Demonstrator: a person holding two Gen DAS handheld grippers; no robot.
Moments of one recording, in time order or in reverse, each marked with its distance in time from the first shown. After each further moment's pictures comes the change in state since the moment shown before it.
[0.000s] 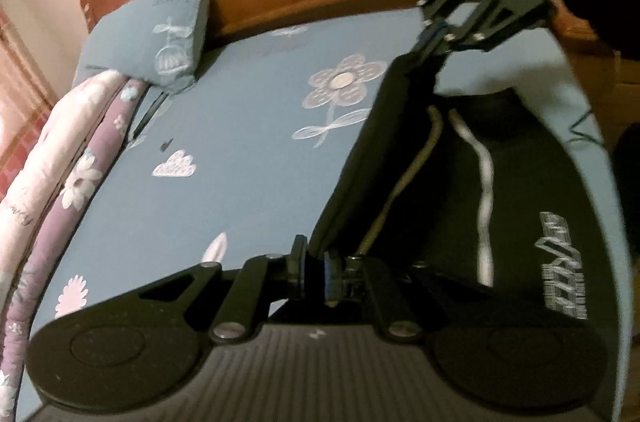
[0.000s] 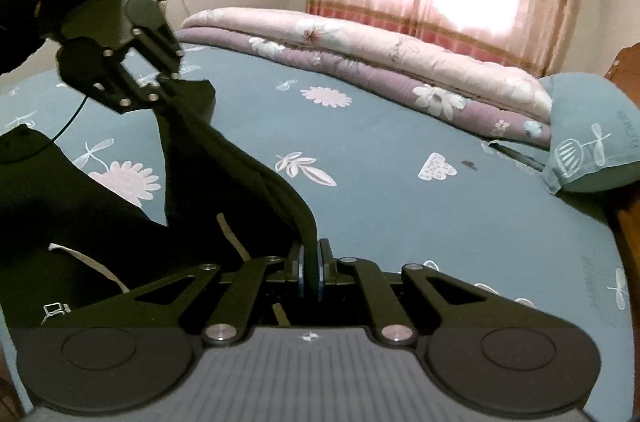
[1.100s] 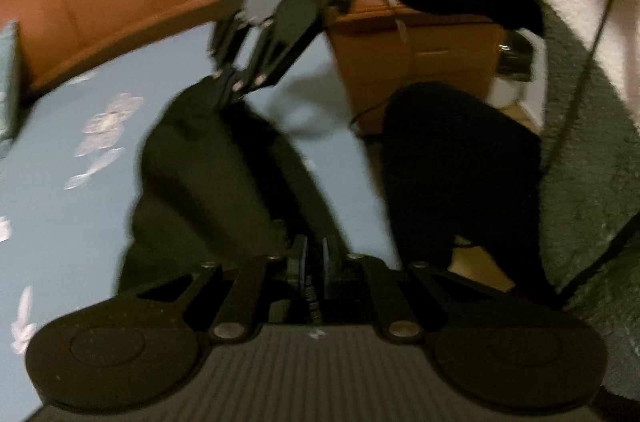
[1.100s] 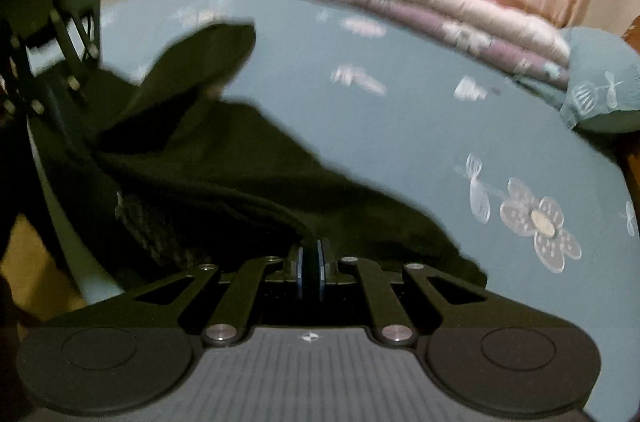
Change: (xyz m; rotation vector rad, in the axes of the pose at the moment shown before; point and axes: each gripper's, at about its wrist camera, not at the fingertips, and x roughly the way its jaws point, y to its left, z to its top) left arm -0.027 -0.170 -0.006 0.232 -0.041 -0.459; right arm -0.035 0.068 -0.073 -0.050 0.249 0.043
